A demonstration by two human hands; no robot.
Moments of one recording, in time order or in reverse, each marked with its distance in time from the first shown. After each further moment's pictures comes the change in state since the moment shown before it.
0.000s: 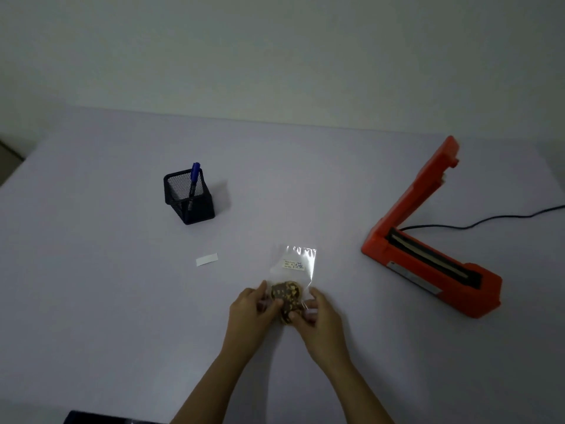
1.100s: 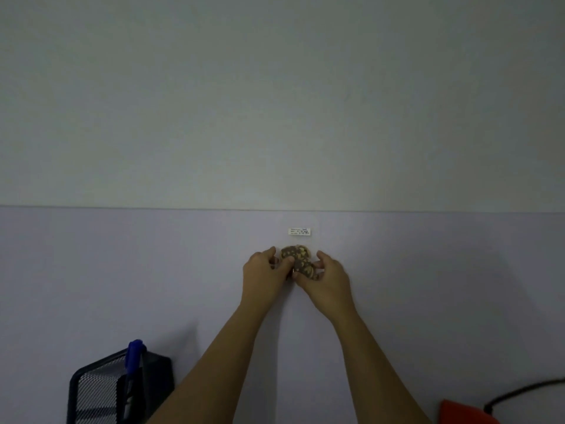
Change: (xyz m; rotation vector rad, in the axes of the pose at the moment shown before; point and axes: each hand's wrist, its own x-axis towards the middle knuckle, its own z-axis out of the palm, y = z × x) left_hand 0.369 0.077 -0.012 -0.199 0.032 0.017; right_hand 0.341 -0.137 -0.018 -0.035 0.210 -0.064
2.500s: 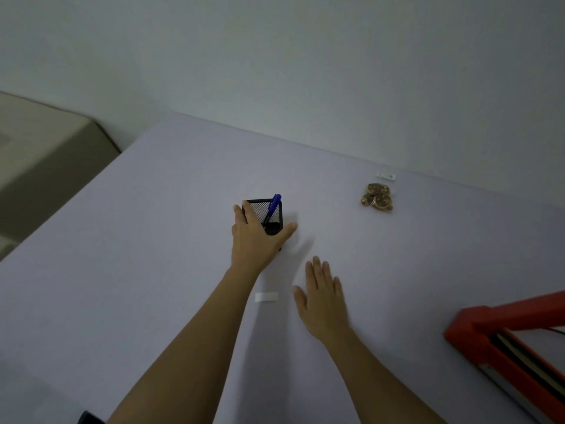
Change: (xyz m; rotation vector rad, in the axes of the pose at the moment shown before) left_hand -0.199 -0.060 -0.148 0.172 0.306 -0.237; right_hand -0.228 0.044 0.077 -0.815 -0.368 -0.533
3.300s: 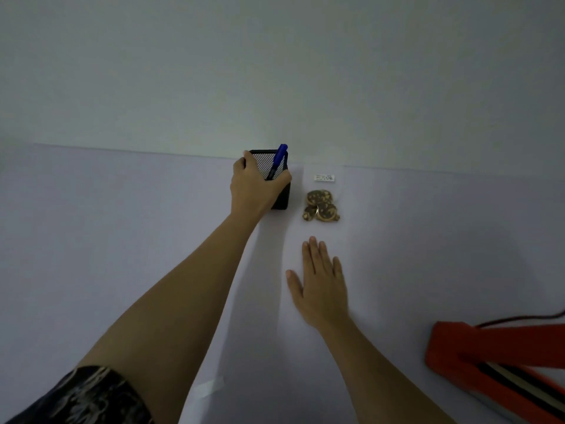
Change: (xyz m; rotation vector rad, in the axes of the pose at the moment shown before) left_hand 0.151 0.143 0.105 -0.068 -0.080 0.291; right_hand 0.088 0.089 -0.039 0.021 0.164 0.248
